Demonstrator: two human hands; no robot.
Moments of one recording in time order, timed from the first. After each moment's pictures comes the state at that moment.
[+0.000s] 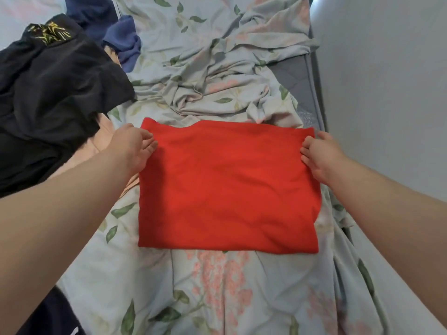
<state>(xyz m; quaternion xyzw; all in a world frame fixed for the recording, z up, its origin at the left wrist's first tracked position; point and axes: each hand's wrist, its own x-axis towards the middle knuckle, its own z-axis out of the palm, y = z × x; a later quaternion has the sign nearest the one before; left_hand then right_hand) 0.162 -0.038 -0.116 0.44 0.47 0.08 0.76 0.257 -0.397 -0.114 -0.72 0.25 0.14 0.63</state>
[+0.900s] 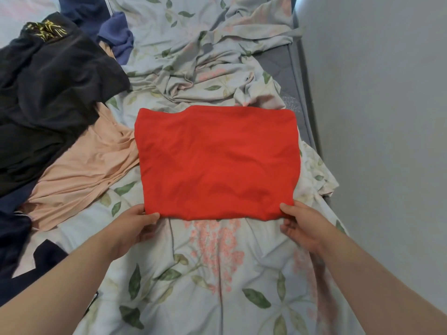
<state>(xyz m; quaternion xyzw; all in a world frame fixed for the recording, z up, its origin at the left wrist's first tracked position) -0.045 -0.086 -0.158 0.61 0.40 -0.22 0.65 0.062 -0.463 -0.151 -0.61 0.32 0.34 0.64</state>
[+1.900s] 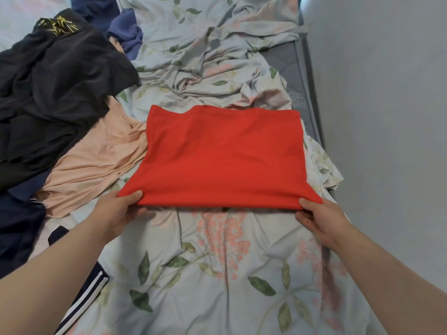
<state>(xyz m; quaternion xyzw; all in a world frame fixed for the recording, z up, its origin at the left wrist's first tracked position) -0.048 -0.049 -0.154 0.50 0.48 -0.05 0.72 0.057 -0.483 -0.145 -0.63 0.38 0.21 0.65</state>
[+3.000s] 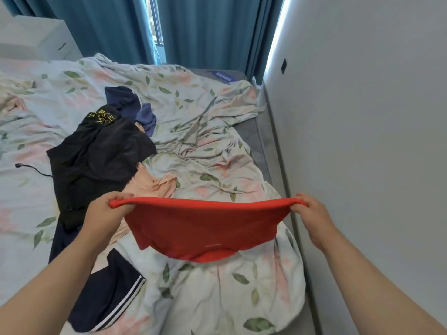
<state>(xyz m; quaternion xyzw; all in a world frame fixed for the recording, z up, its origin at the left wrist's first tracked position) -0.096 -0.047 0.143 0.78 0.28 0.08 0.55 0.008 -0.488 0.134 -0.81 0.14 0.10 0.56</state>
